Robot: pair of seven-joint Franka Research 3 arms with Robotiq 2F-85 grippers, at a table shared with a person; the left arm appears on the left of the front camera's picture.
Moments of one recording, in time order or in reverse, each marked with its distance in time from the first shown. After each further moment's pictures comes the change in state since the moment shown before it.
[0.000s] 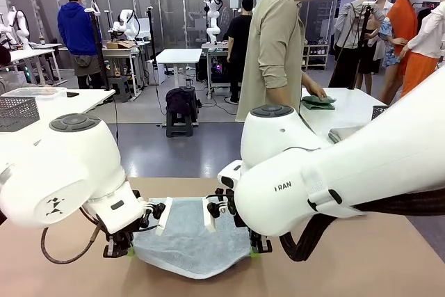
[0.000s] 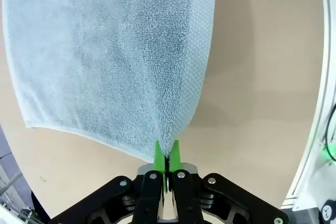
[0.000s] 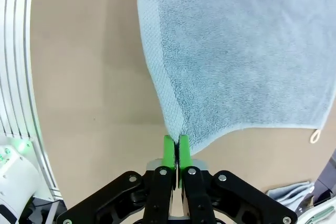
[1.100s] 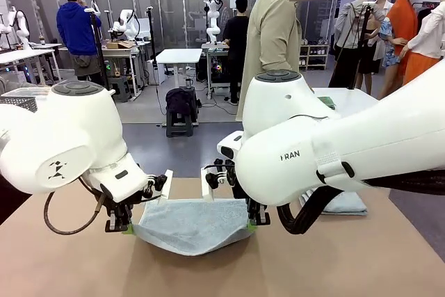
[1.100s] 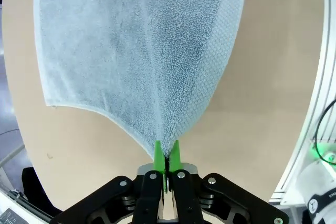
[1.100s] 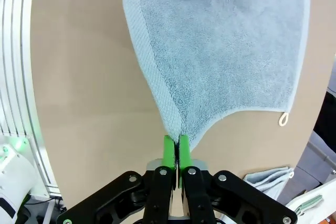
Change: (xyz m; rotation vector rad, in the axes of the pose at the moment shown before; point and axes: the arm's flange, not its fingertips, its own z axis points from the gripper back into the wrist) left arm 0.001 0.029 0.042 -0.002 0.030 0.102; right arm -0.001 -0.014 0.051 -0.063 -0.024 -0.014
